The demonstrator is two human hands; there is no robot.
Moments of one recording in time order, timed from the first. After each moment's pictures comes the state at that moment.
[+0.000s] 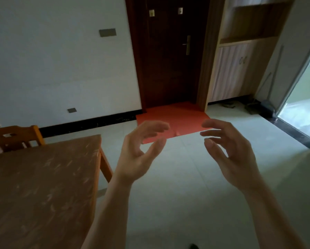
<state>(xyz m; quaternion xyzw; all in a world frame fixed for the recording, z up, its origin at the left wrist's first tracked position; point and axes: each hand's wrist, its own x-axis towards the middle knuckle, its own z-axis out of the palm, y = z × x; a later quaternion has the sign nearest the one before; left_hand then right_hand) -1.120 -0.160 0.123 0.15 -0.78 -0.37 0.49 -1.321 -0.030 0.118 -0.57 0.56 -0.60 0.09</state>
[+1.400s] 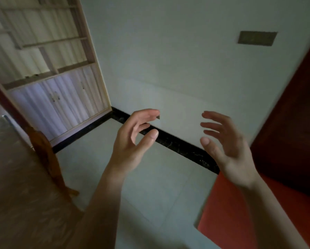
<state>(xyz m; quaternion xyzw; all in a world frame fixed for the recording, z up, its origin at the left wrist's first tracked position) -1.185 -0.974 0.129 0.44 -0.61 -0.20 0.63 -1.424 -1.048 0.127 -0.74 0.25 -0.49 0.38</state>
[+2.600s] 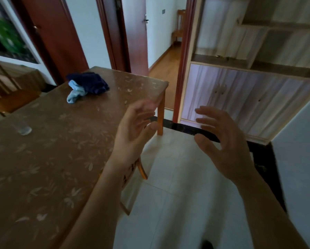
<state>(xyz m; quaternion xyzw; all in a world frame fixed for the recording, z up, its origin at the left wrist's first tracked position) -0.741 -1.180 0.093 0.73 -0.16 0.22 0.63 -0.741 -1.410 0.109 -0.79 -0.24 -0.13 0.54</state>
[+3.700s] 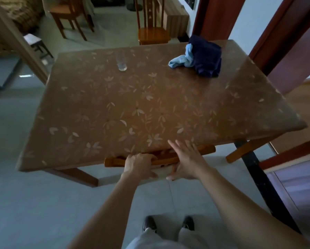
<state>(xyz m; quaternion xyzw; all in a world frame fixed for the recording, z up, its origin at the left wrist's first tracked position) -0.592 -1.114 -0.130 0.87 0.45 -0.14 0.16 -0.395 -1.200 -0.116 -0.72 -0.64 0.25 -0.02</state>
